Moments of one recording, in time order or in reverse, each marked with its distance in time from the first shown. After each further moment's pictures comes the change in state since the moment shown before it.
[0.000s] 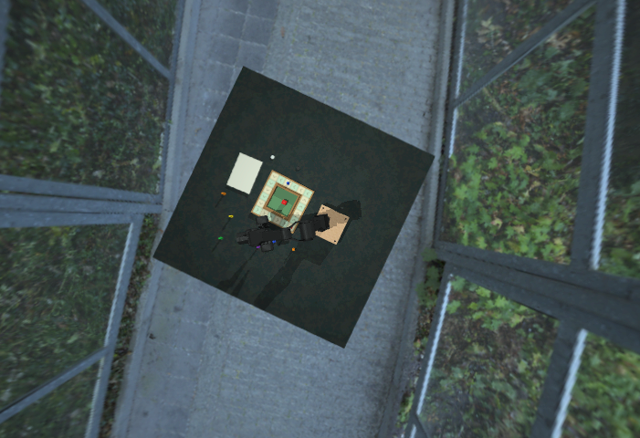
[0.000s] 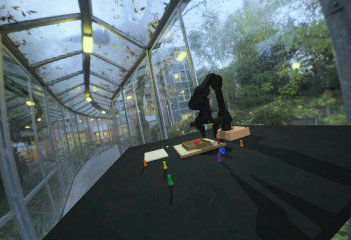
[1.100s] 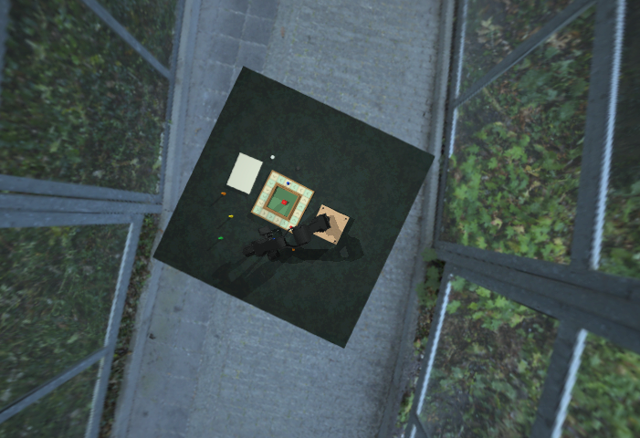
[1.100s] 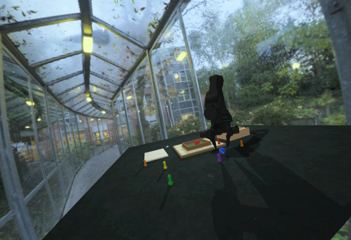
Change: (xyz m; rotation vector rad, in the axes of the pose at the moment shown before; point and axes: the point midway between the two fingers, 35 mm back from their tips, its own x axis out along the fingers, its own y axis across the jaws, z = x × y) arm 0.056 0.056 -0.002 -0.160 0.020 0.012
